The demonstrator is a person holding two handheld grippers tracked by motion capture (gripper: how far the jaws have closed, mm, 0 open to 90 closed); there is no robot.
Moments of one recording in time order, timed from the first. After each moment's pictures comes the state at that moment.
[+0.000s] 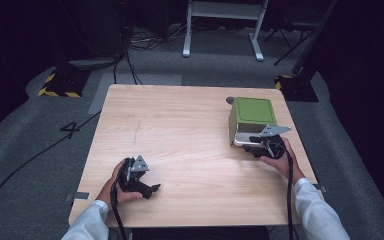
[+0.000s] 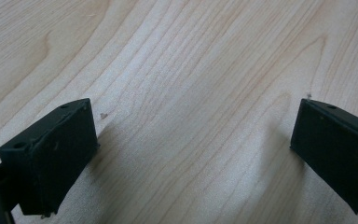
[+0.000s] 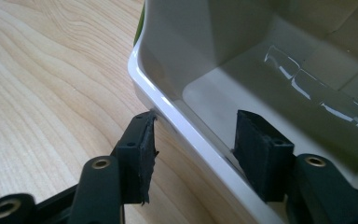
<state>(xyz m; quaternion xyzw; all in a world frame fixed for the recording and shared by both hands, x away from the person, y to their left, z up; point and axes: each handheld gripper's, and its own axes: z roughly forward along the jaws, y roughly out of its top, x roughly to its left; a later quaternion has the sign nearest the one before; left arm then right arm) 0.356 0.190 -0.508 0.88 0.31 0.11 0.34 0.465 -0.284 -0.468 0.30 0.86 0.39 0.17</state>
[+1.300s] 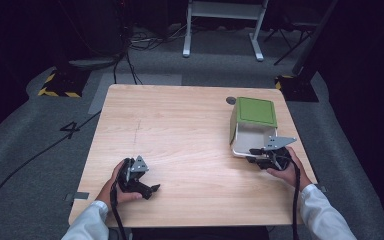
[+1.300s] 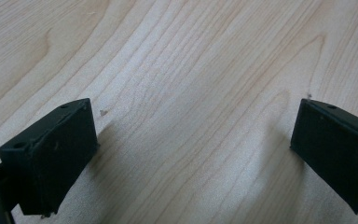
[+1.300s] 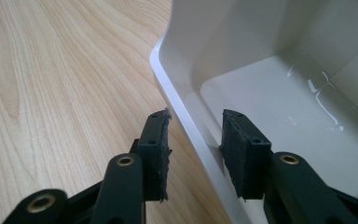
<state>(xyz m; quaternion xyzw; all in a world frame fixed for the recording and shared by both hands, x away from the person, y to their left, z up) 0.355 0.191 -0.508 0.88 0.31 0.11 0.34 0.427 -0.292 -0.465 0.23 0.88 0.38 0.15</state>
